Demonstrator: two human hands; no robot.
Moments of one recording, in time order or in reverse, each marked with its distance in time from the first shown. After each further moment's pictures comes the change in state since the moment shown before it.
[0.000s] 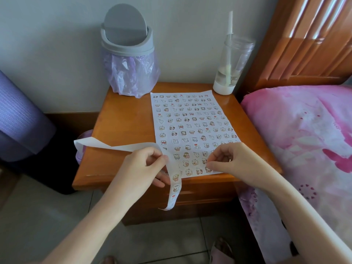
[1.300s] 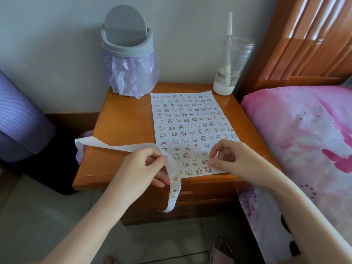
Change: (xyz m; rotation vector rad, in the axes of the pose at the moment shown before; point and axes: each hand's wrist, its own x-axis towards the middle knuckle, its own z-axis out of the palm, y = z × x) left_hand -0.001 0.004 -0.002 -0.032 -0.022 -0.025; right_hand 0.001 0.004 -0.005 0.031 -0.032 -0.005
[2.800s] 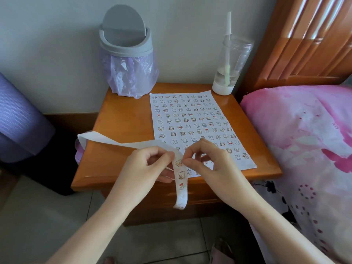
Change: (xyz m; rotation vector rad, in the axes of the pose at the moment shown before) left_hand -0.005 0.006 0.009 -0.157 0.032 0.122; right_hand -0.013 -0.040 0.047 0.086 0.166 -0.237
